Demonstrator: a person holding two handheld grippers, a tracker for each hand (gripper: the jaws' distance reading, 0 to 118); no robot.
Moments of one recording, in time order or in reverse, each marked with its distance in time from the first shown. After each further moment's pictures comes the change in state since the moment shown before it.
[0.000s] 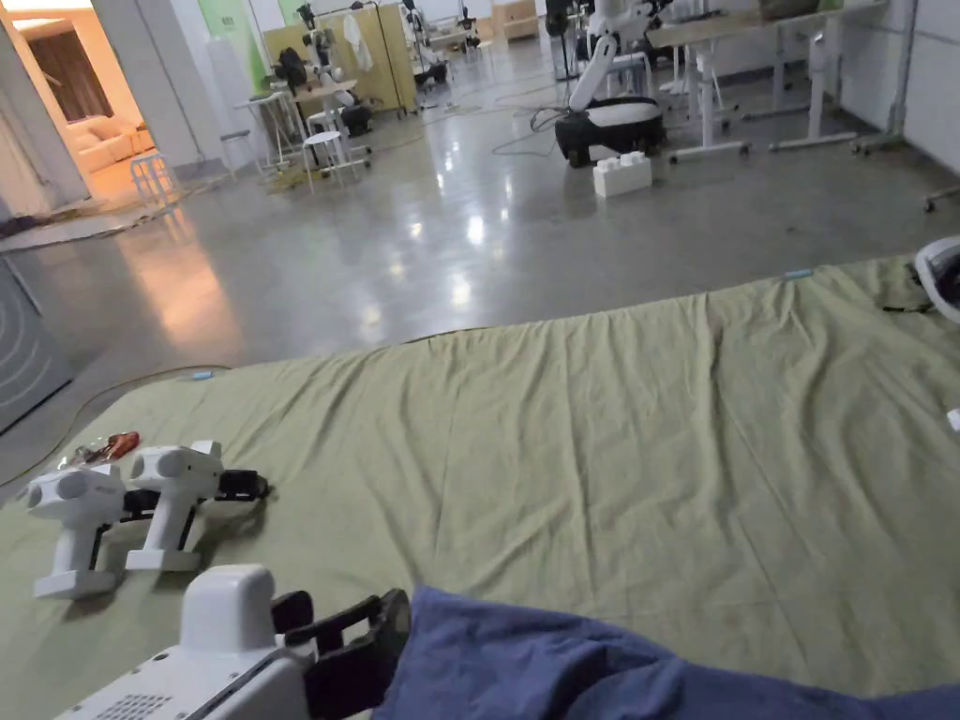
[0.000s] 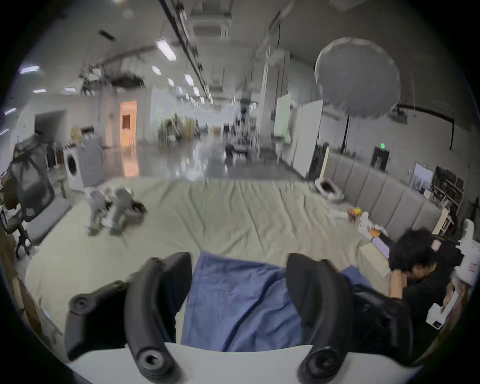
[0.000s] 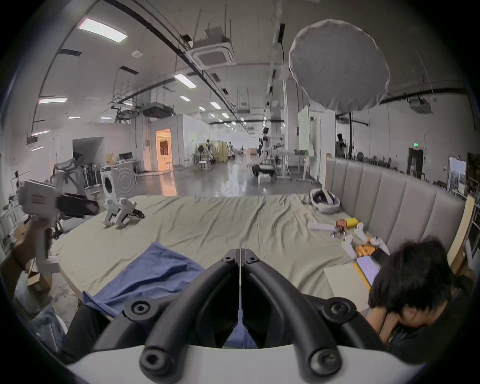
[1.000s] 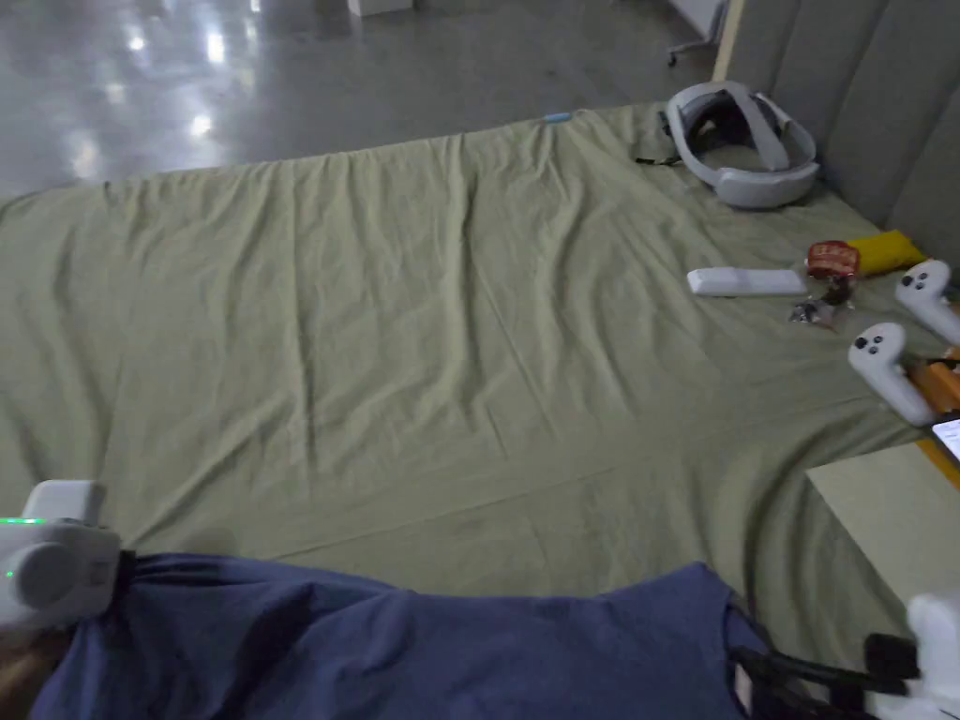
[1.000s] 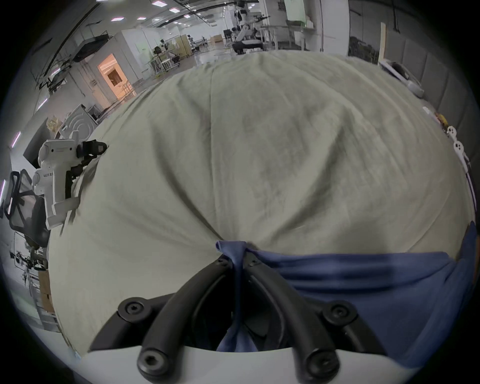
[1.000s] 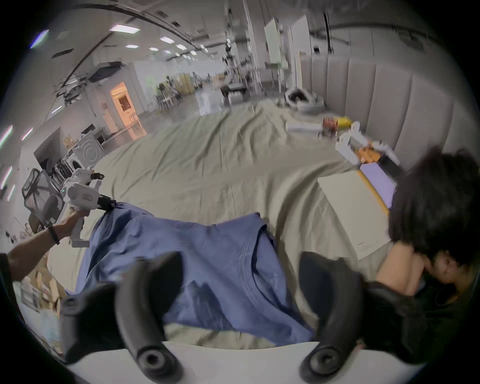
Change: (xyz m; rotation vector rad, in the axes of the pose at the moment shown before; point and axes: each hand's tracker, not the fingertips) left arm -0.035 -0.052 -0.325 -0.569 0.250 -0.192; right arm 0.083 -0.064 -0.158 -0.527 -0.076 -0.248
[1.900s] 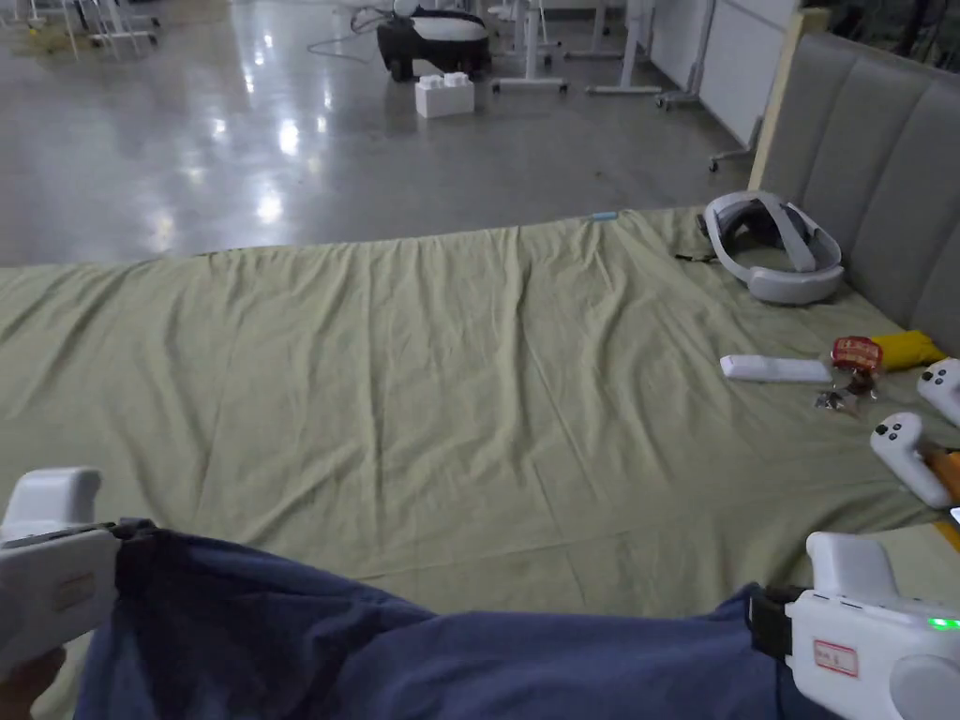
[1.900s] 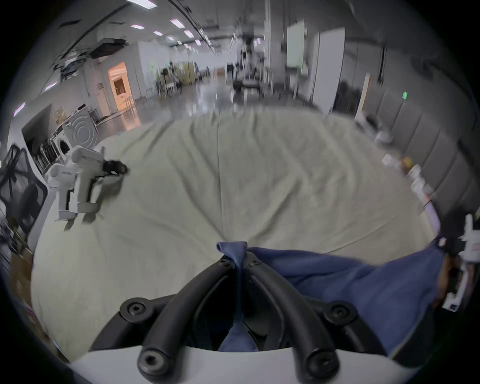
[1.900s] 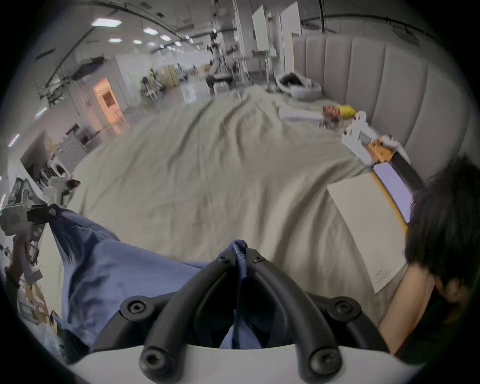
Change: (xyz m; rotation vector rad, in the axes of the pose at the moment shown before) left arm -0.053 -0.055 0.198 0.384 -0.204 0.178; right arm 0.007 0.025 -0.039 0.064 -0.061 0.021
